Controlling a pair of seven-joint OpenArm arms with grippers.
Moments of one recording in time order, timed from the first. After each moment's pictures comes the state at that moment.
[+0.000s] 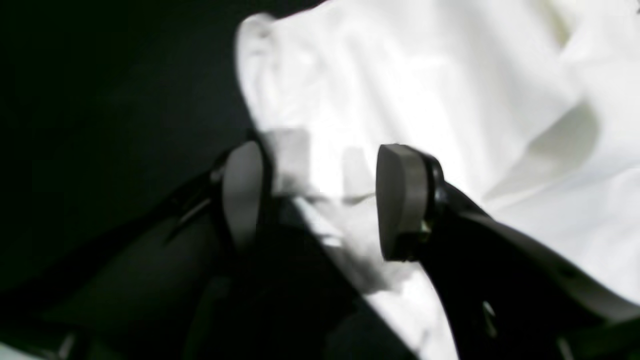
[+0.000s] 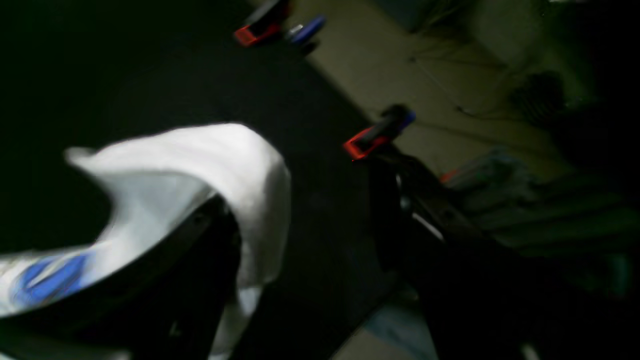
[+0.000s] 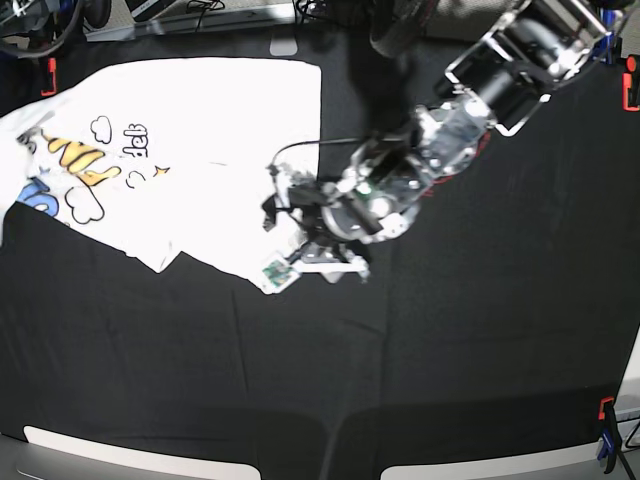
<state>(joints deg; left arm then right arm) -18.7 -4.2 47.1 83.7 -14.0 -4.4 44.8 -4.6 32.8 66.5 95.8 21.9 28.1 -61.0</state>
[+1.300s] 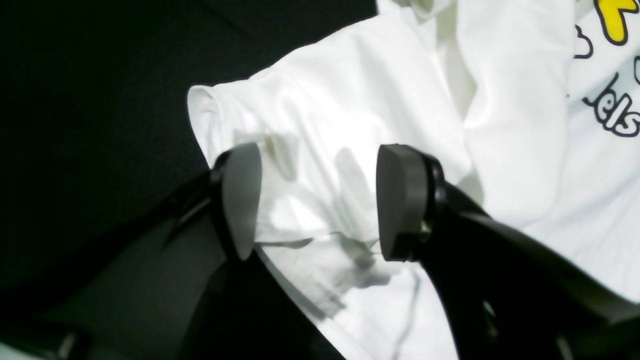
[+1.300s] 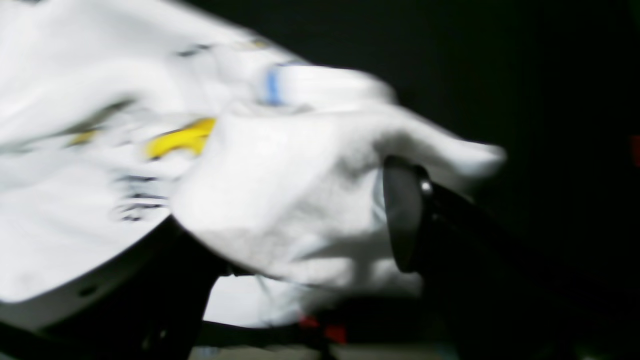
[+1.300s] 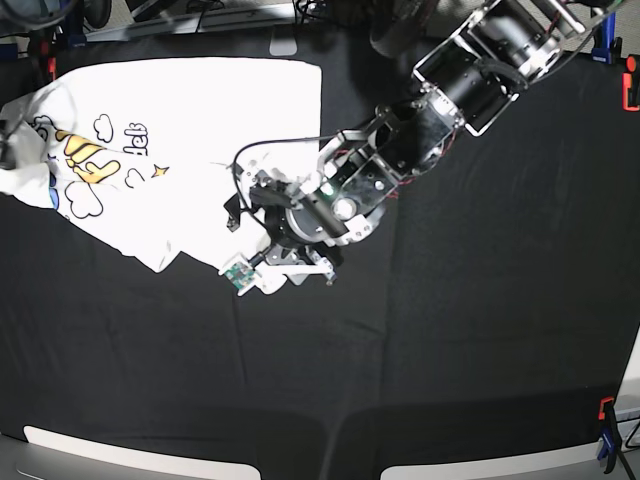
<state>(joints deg) -19.0 0.7 47.0 83.5 -12.5 -4.5 47.5 -17.4 33.8 48.9 95.6 46.4 38.3 -69.2</state>
